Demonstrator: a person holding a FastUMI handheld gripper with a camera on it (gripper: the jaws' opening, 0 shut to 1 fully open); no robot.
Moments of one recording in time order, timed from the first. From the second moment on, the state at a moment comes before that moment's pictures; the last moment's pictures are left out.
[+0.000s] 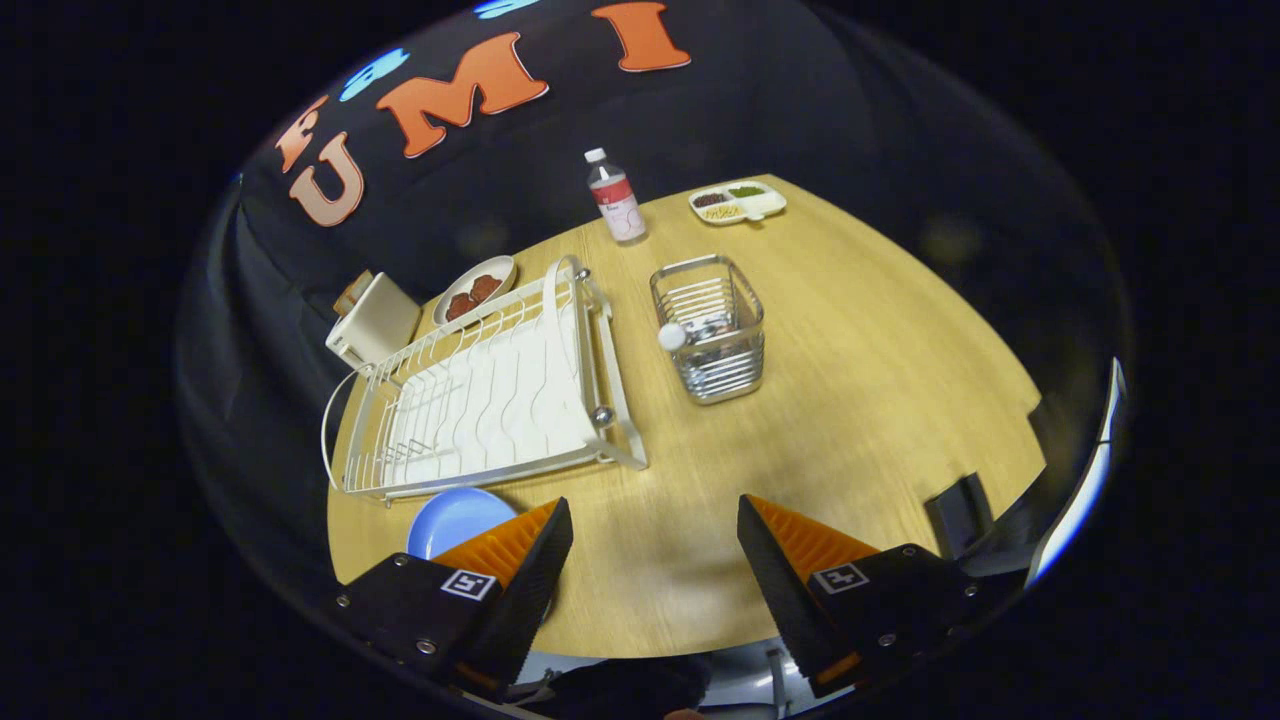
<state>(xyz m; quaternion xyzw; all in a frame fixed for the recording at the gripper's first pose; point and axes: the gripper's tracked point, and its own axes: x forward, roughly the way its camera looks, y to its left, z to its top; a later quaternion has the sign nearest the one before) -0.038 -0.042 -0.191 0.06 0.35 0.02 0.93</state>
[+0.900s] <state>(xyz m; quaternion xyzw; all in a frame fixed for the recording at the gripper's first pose) 0.061 -0.053 -0.151 -0.09 0.15 -0.01 0.99</state>
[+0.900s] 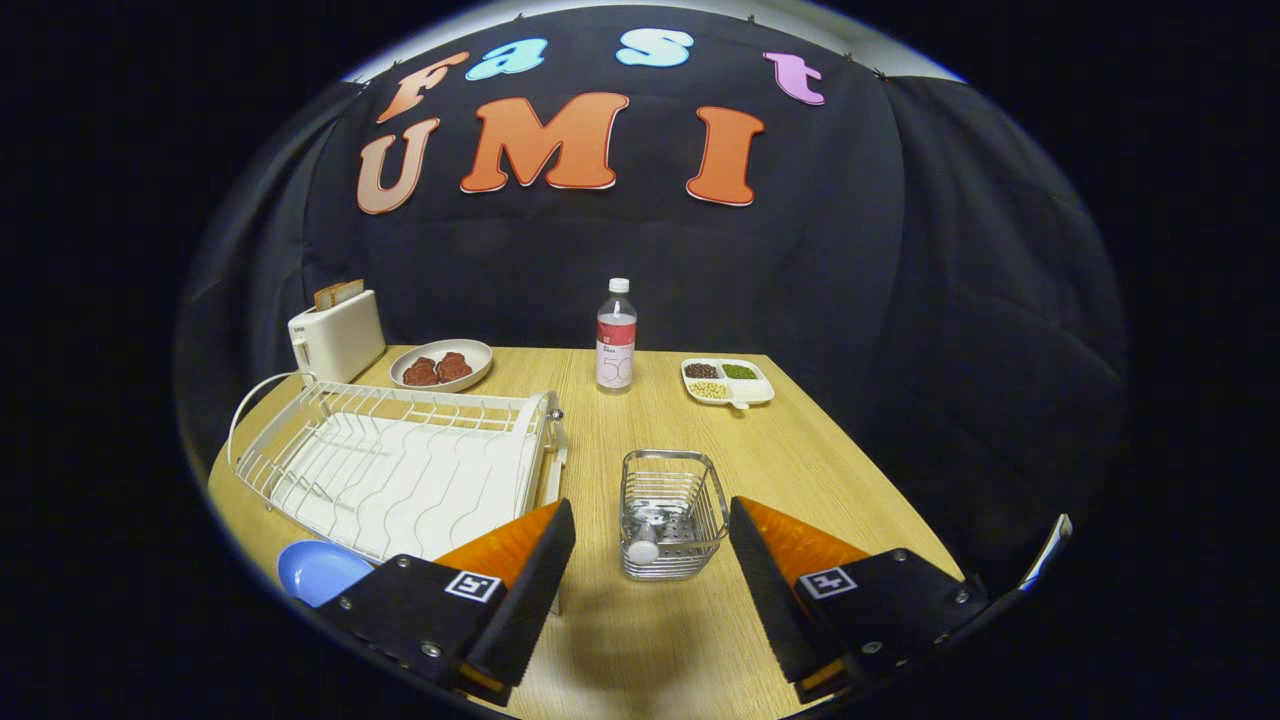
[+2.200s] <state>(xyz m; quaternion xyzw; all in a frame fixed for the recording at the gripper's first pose) 0.028 -0.053 -0.069 -0.06 0.12 0.00 0.99</state>
